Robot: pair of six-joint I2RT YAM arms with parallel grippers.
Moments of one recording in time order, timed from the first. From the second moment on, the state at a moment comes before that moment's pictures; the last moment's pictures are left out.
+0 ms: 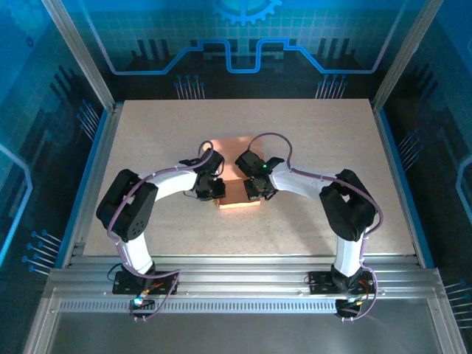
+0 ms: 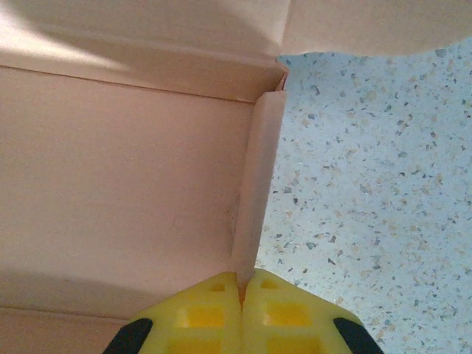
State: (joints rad) left arm -0.49 1.80 1.05 -0.51 0.14 -0.66; right arm 0.74 1.86 1.27 -0.70 0.20 0.47
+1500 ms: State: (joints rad) left arm -0.50 1.75 1.06 -0.47 0.13 -0.63; right arm 0.73 1.55 1.08 -0.66 0.34 0.48
